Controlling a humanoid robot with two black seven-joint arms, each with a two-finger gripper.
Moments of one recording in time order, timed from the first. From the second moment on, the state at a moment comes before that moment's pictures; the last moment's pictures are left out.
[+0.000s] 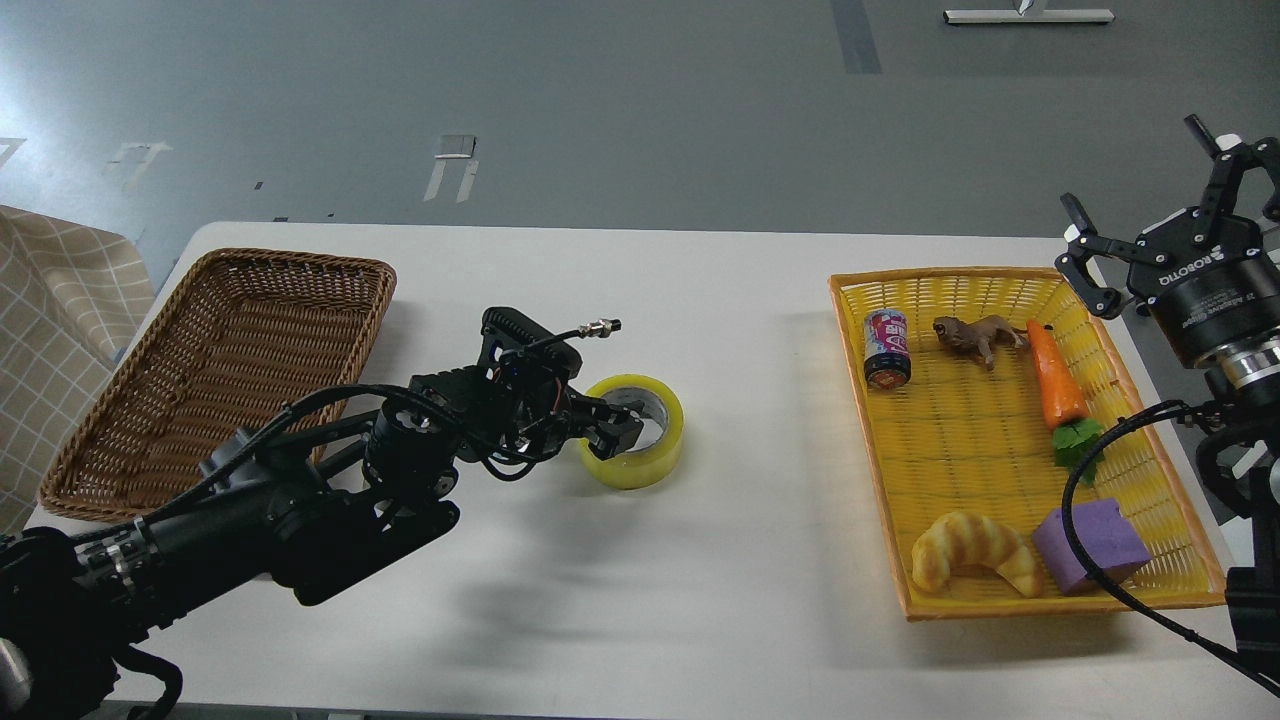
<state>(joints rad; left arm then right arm) -0.65 0.28 -0.50 -1.23 2.13 -0.36 0.17 0.31 -0.17 1.78 1.22 -0.46 0.49 -0.26</state>
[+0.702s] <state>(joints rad) -0.69 0.27 -0.49 -1.23 2.14 -0.36 0.17 0.31 -0.17 1.79 1.22 -0.46 0.49 -0.26</state>
